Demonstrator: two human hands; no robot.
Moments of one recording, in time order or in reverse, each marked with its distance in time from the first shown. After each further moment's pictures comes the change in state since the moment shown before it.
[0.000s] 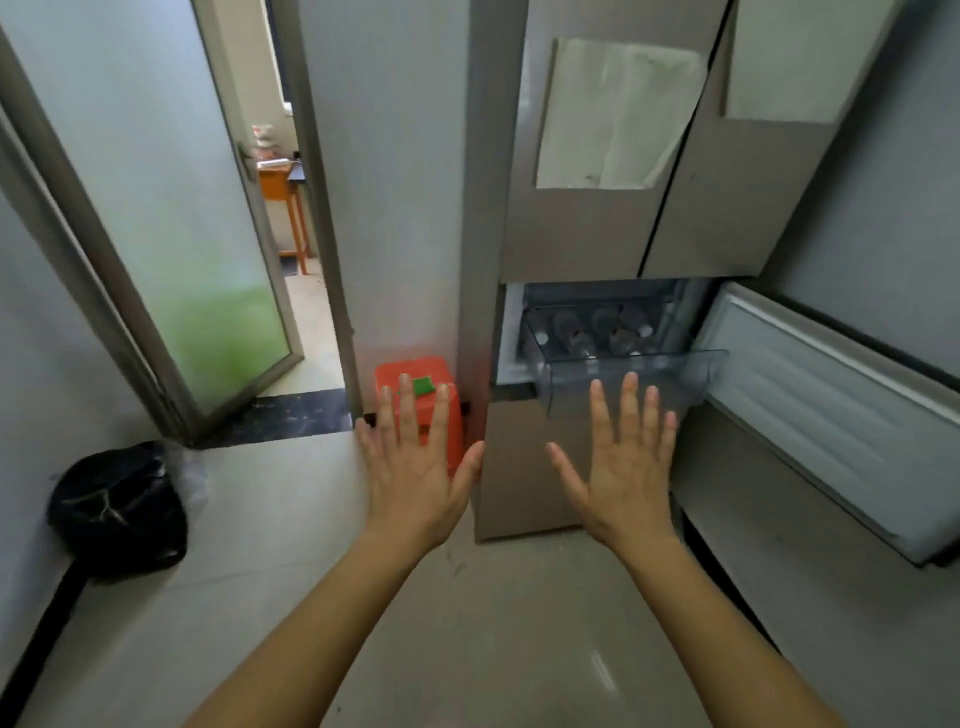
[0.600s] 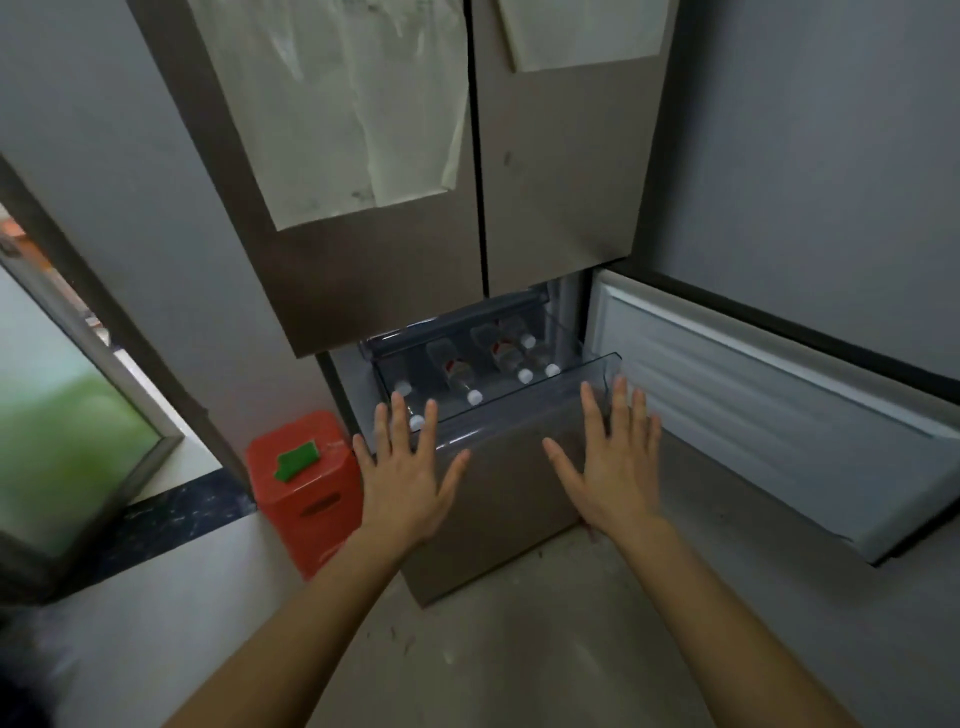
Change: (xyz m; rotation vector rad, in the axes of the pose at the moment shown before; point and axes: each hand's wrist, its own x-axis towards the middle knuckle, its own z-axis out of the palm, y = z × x) left_hand 0.226 0.193 0.160 0.015 -0.287 0.216; right_hand 0.143 0.249 0.097 -0.012 -0.139 0.350
